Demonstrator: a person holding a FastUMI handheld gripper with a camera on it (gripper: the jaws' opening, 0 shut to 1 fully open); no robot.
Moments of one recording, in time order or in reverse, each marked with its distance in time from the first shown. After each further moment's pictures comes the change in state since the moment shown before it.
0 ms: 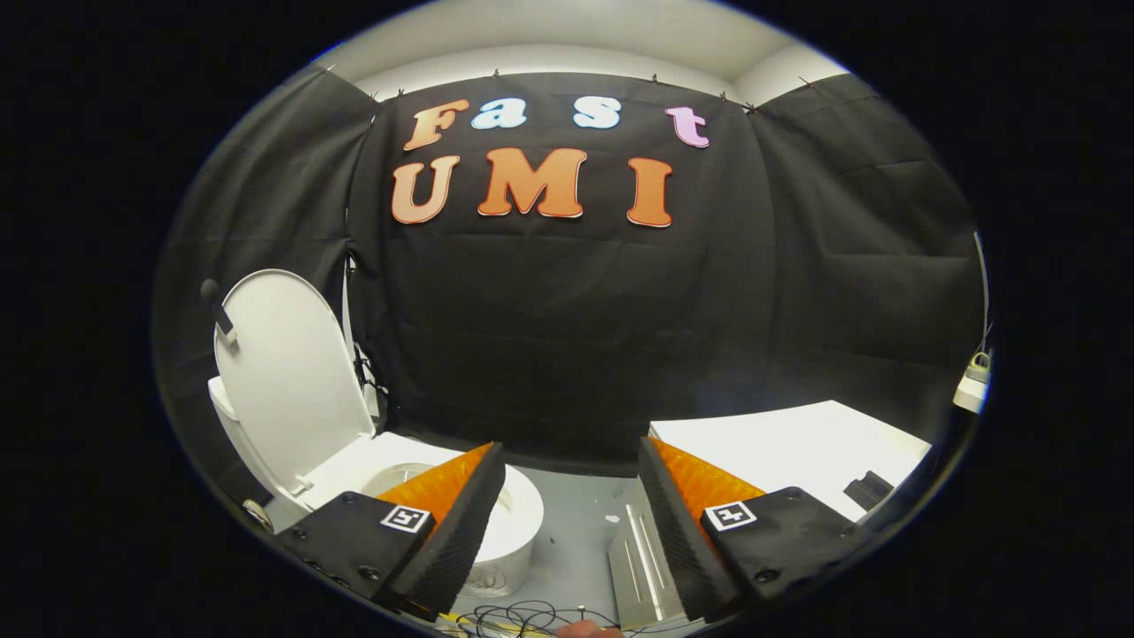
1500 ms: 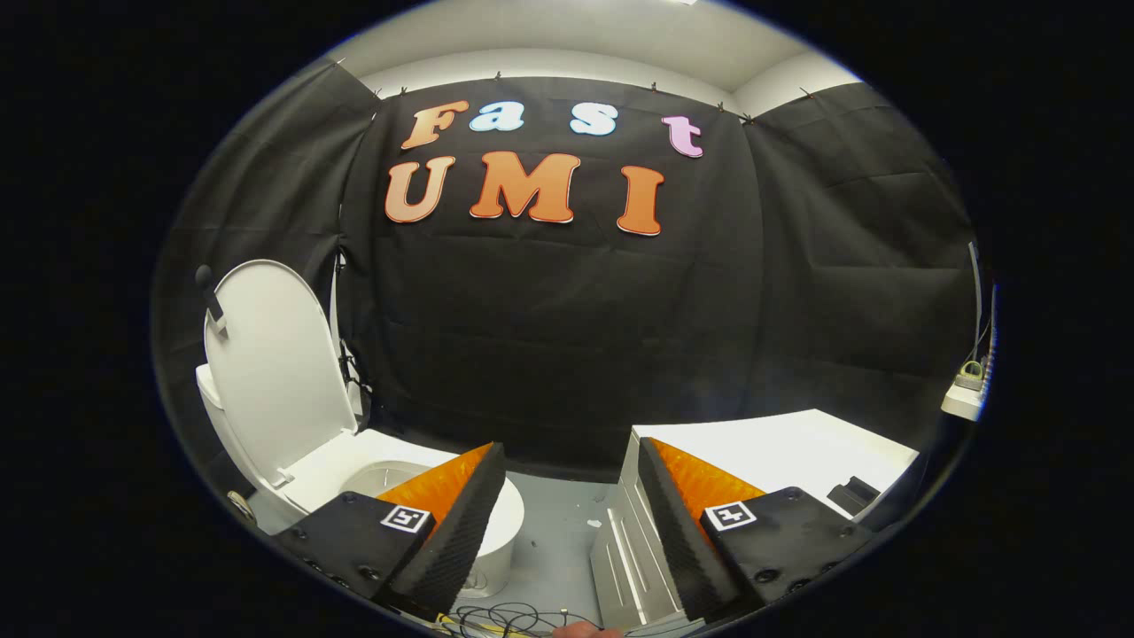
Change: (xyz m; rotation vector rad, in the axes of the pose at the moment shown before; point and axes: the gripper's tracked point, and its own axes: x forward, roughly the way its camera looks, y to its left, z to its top) arm -0.008 -0.008 0.001 -0.043 -0.018 -0.043
